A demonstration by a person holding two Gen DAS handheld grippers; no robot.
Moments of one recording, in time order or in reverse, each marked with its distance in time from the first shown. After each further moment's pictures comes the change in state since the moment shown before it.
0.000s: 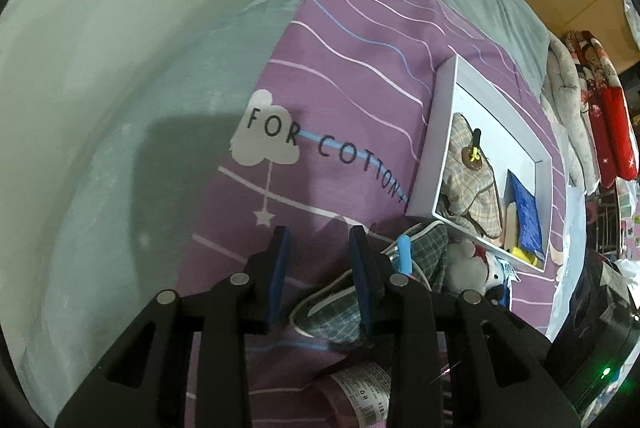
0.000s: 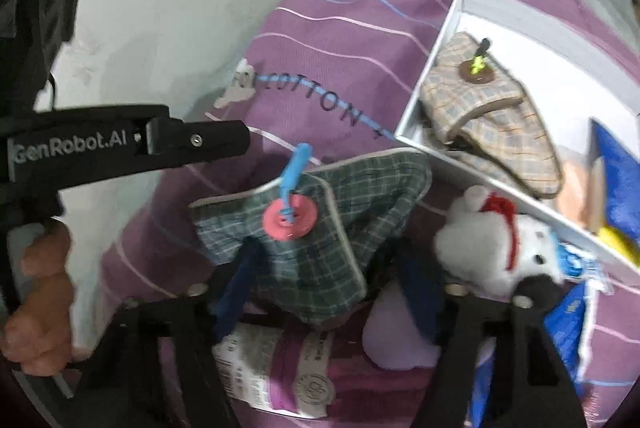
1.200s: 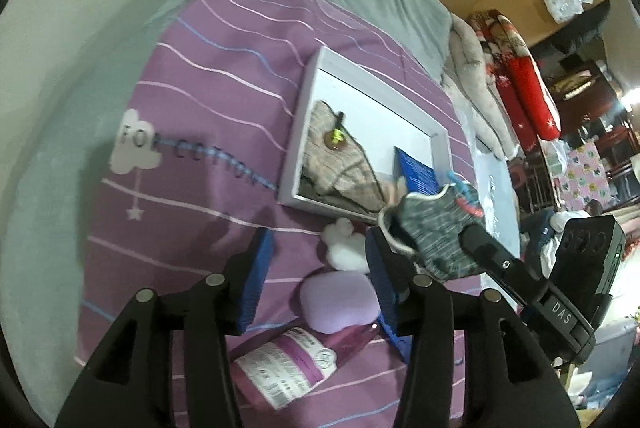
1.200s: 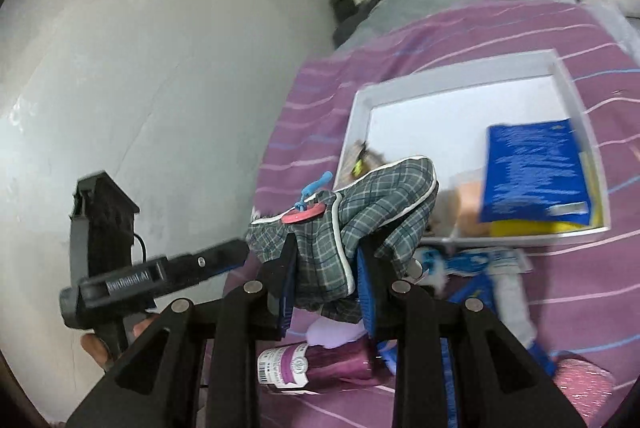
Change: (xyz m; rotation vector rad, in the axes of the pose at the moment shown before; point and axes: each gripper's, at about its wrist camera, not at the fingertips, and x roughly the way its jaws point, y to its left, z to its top) left arm -0.027 -0.053 -0.010 0.154 0.007 -0.327; right arm -0.132 -0.111 -0.032 0.339 -0.389 0.164
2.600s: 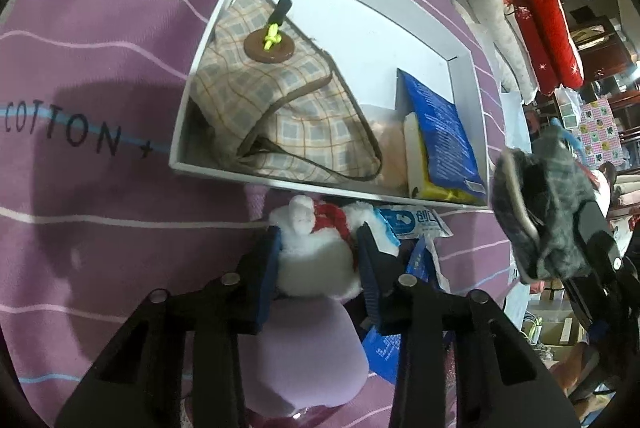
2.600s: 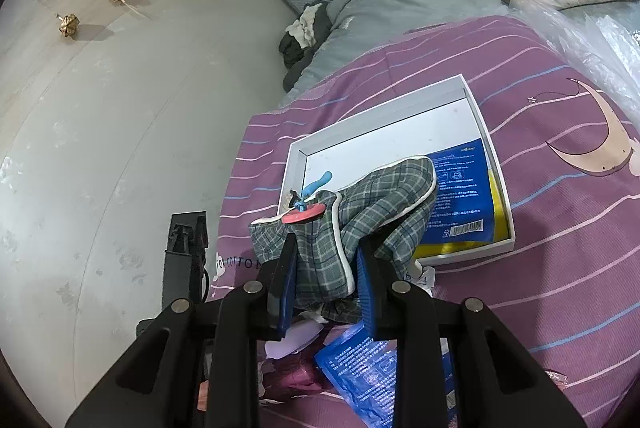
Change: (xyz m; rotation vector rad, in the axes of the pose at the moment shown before) left arm 0.102 -0.028 -0.009 0.057 0.211 0.044; right arm -0.050 -0.039 0.008 0.113 -0.111 -0.085
